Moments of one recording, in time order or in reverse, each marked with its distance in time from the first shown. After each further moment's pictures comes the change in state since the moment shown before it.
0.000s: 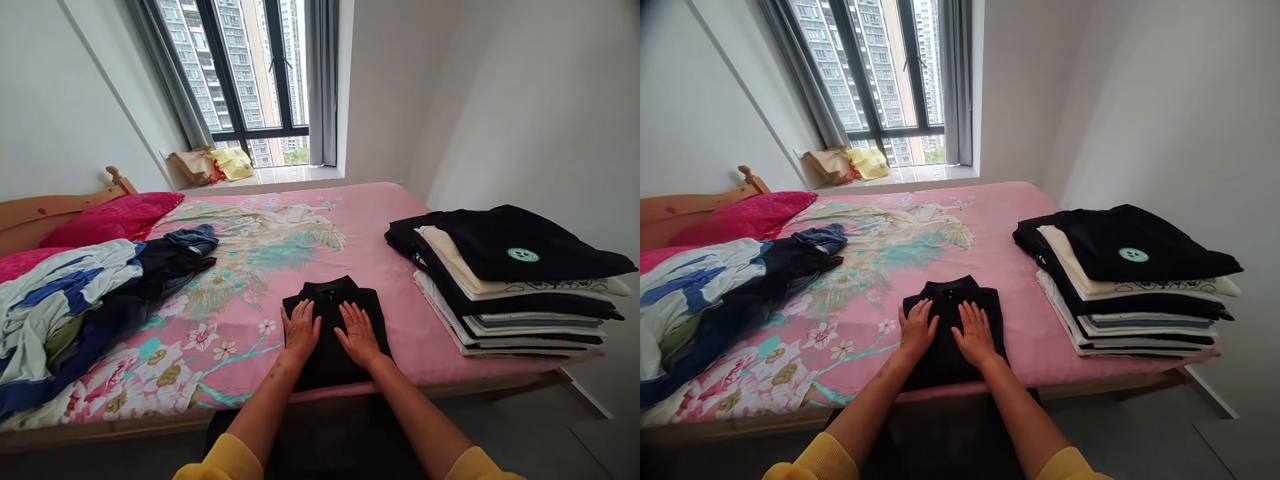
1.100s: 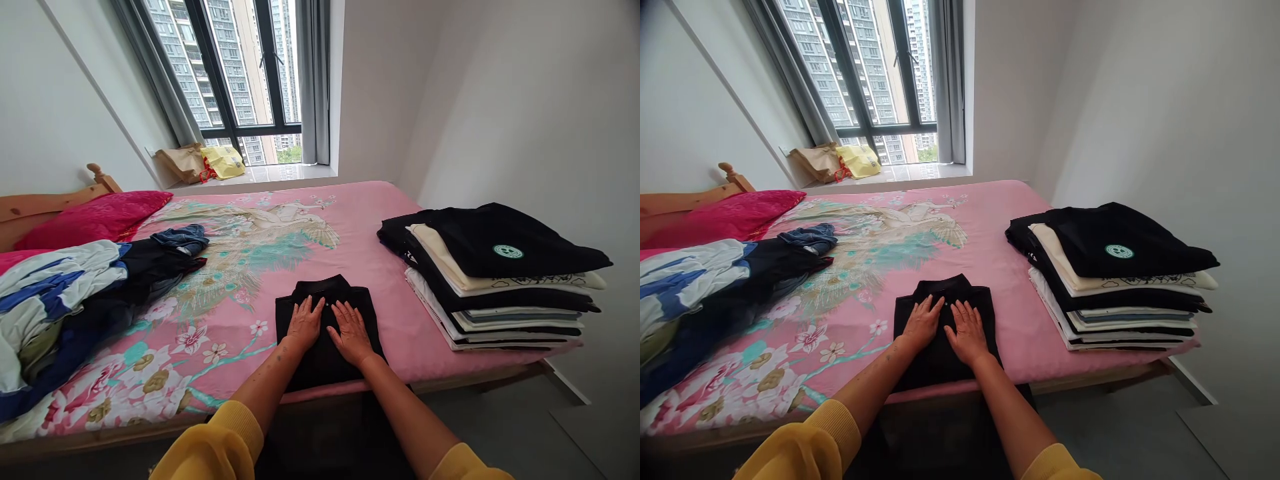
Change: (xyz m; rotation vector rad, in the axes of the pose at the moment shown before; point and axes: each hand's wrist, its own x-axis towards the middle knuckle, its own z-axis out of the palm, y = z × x) left_hand 0.023 0.011 0.014 0.093 -0.239 0.132; right_hand 0.002 -0.004 -0.003 -0.053 0.011 0.015
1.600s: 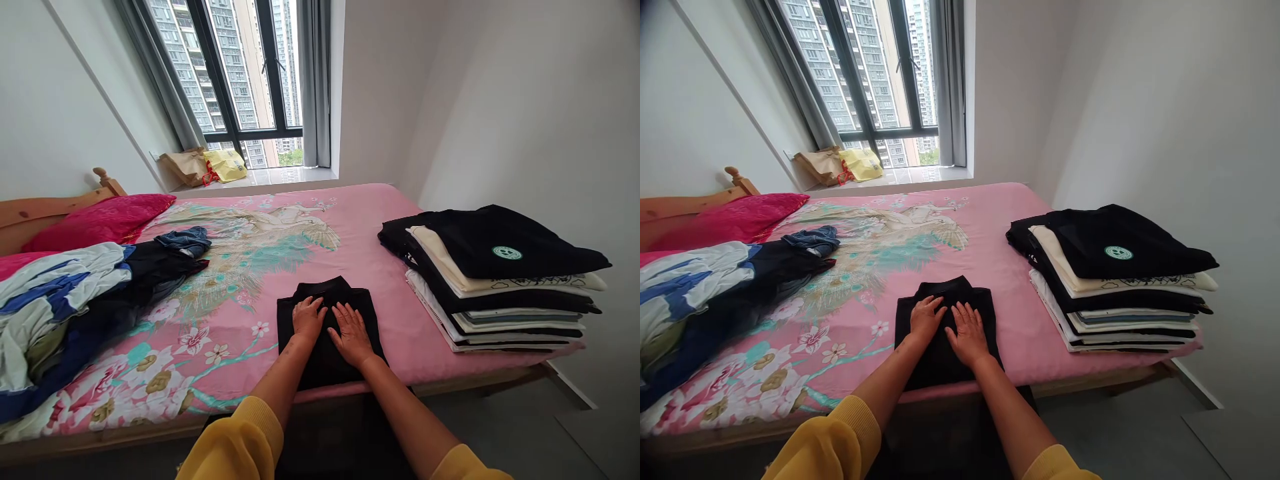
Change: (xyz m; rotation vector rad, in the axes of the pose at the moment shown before) left_hand 0.019 0.015 -0.002 -0.122 0.135 -0.283; right_hand 0.000 -0.001 -0.002 -0.001 -0.015 0.011
